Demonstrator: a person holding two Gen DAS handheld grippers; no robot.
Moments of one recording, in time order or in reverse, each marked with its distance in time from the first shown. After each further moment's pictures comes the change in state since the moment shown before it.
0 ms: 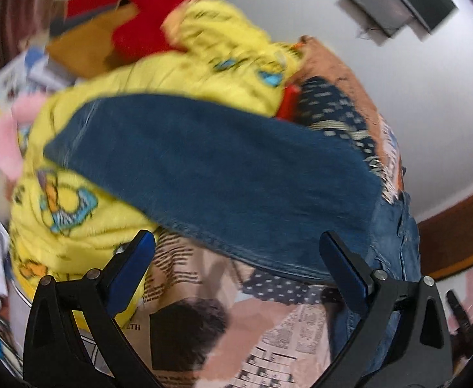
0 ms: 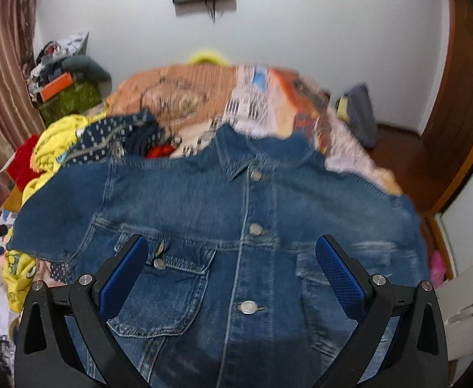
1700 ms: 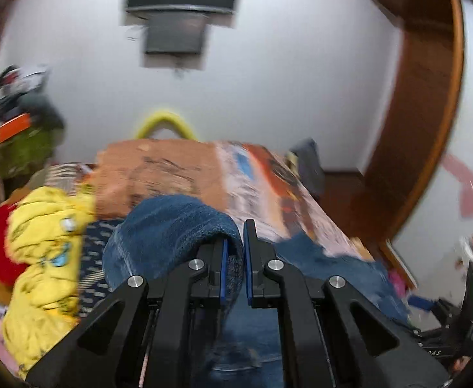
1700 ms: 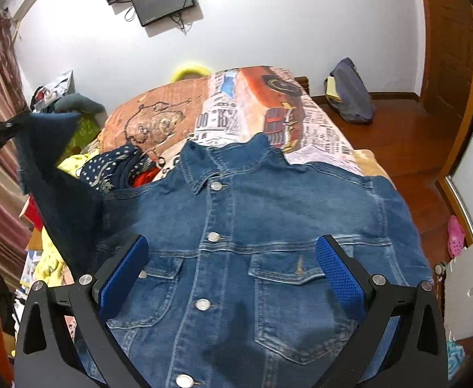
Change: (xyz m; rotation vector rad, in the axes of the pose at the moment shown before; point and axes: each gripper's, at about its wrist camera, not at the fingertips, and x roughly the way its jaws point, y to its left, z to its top) left arm -0.039 -0.392 -0.023 0.770 -0.246 -0.222; right arm -0.032 -0.094 0.015 0.174 -0.033 0.073
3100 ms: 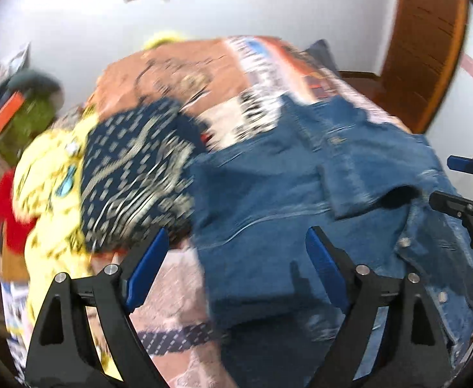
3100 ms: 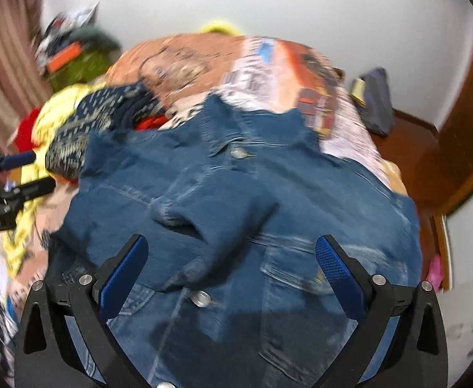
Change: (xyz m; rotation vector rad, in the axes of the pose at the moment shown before) left arm 0.044 0.064 -0.124 0.104 0.364 0.127; right arm 0.059 0.050 -0.010 -0.300 0.159 -0.039
